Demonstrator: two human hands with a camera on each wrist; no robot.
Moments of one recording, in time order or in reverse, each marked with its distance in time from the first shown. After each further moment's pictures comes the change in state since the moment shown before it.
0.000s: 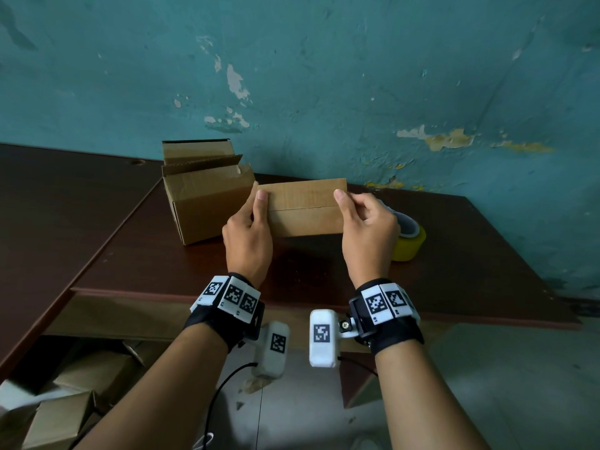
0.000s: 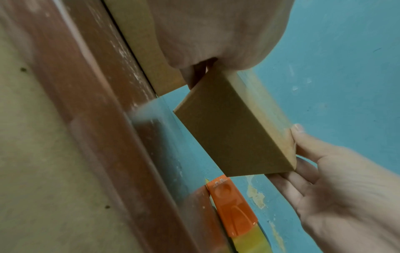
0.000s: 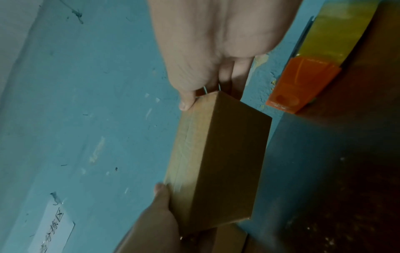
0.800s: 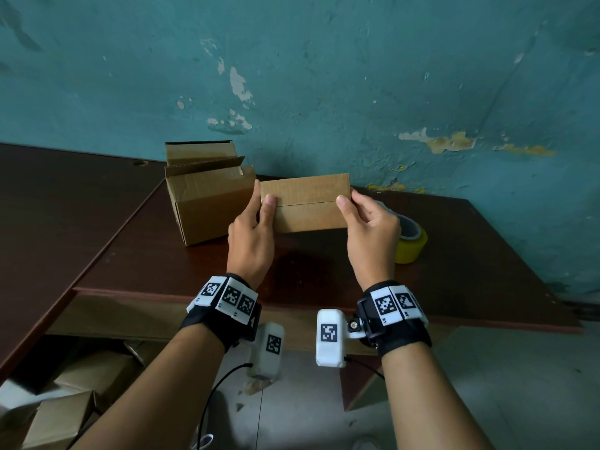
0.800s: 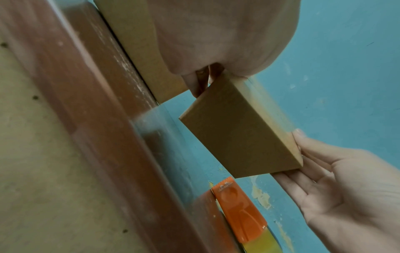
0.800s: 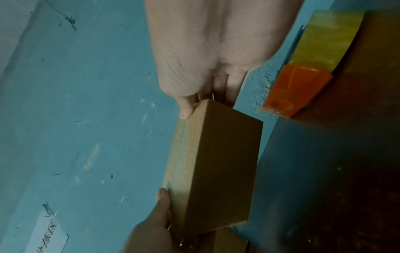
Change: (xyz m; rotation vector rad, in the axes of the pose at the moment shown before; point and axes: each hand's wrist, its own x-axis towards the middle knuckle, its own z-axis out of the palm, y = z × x) left_hand 0.004 -0.006 -0.004 0.019 -0.121 0.042; right_hand 0.002 -0.004 -0.007 0.076 -0.103 0.123
